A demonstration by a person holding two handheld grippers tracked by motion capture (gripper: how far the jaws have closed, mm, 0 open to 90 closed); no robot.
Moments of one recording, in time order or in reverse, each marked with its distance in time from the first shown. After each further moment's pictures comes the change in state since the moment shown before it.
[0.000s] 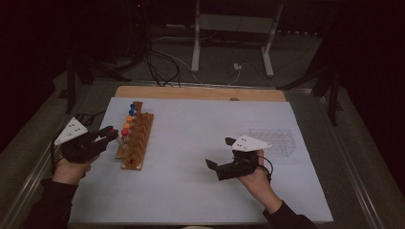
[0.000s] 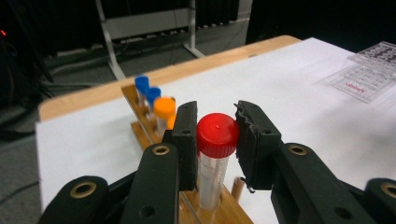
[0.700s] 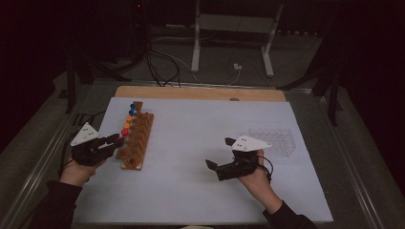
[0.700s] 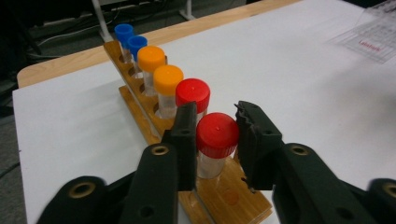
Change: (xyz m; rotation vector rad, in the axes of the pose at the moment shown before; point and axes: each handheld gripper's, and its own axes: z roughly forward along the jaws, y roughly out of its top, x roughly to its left) left arm -0.003 -0.012 0.015 0.084 -0.021 0.008; right arm 0.000 0.000 0.000 0.001 0.007 -0.001
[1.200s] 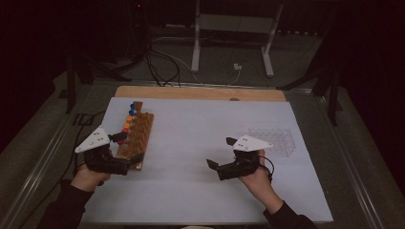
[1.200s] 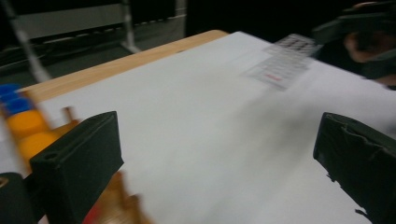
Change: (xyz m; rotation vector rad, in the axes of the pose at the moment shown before) left arm -0.053 0.018 0.003 -0.112 -0.253 0.056; right arm -0.002 -0.001 -0.002 -0.006 -0.007 0.001
